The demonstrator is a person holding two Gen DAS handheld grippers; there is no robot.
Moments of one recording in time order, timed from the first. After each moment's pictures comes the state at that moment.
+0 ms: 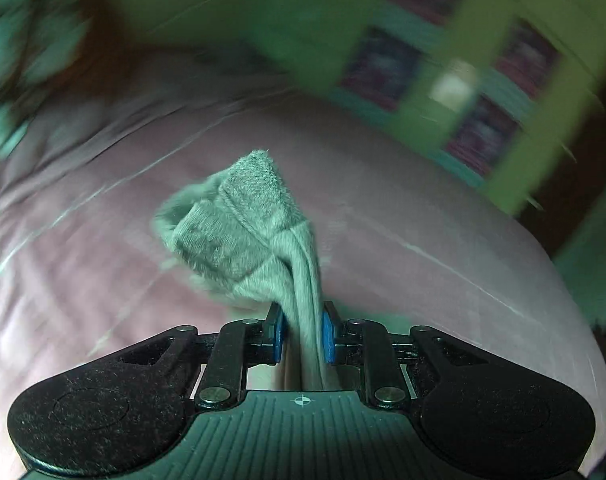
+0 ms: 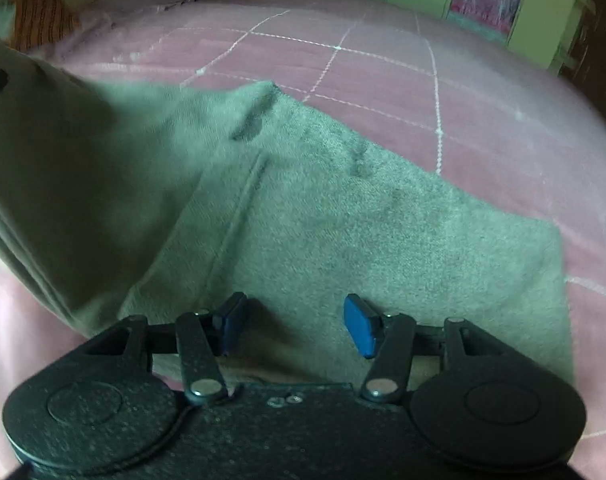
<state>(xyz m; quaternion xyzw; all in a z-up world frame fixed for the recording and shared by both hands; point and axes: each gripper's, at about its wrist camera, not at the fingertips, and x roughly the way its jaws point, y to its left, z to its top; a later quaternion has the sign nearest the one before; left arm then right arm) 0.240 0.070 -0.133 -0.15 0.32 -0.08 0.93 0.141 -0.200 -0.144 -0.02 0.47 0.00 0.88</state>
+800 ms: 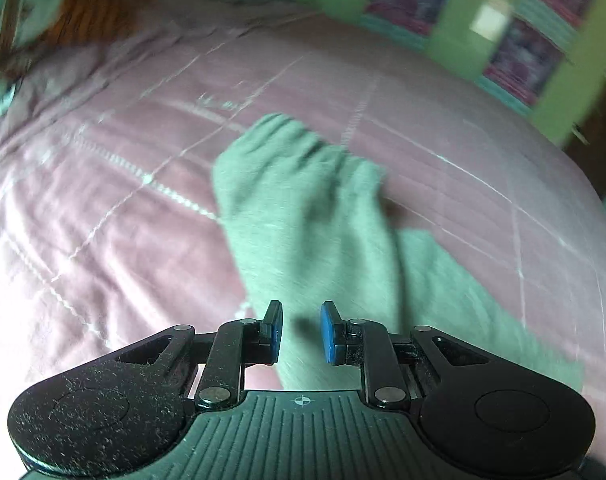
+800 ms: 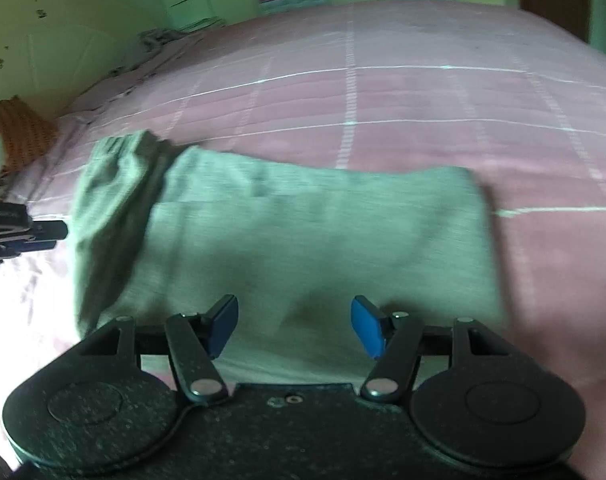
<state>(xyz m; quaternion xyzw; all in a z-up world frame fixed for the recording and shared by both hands) 0.272 0.017 -0.192 -0.14 0.45 -0.01 0.88 0.111 -0.291 -0.119 0.13 0.44 0.01 0.89</state>
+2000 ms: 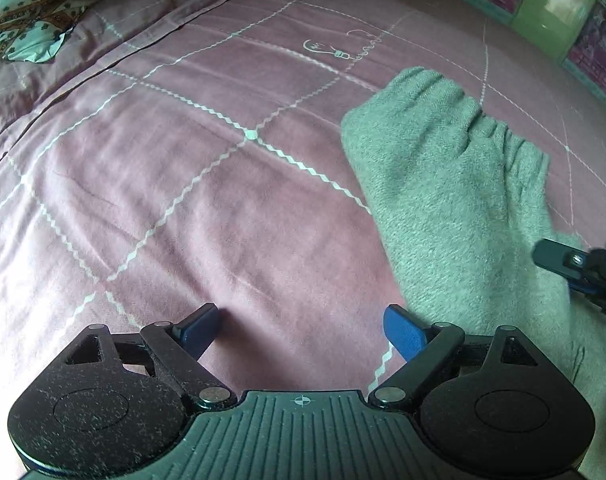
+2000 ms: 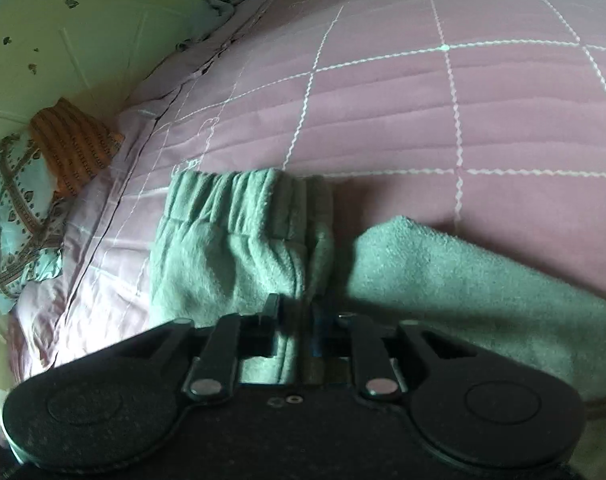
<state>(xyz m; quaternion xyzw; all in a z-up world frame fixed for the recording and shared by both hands) 0.316 0.066 -0.250 -0.11 0.50 0.09 0.85 0.310 -0.185 -0.144 0.21 0.48 0.14 0.84</state>
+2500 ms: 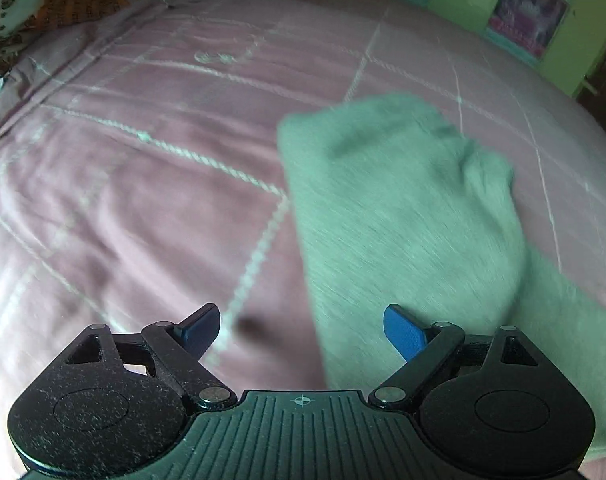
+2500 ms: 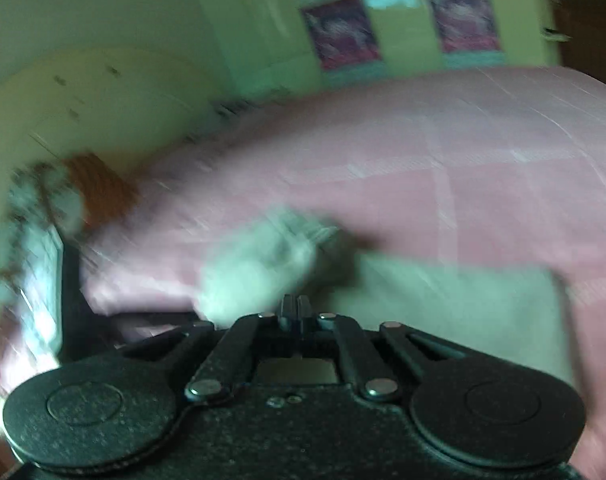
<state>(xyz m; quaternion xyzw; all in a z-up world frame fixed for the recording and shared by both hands) 0.271 -0.010 -0.223 -0.06 0.49 -0.01 0.87 0.079 -0.260 -0.057 0.15 0.34 0.05 0.92</state>
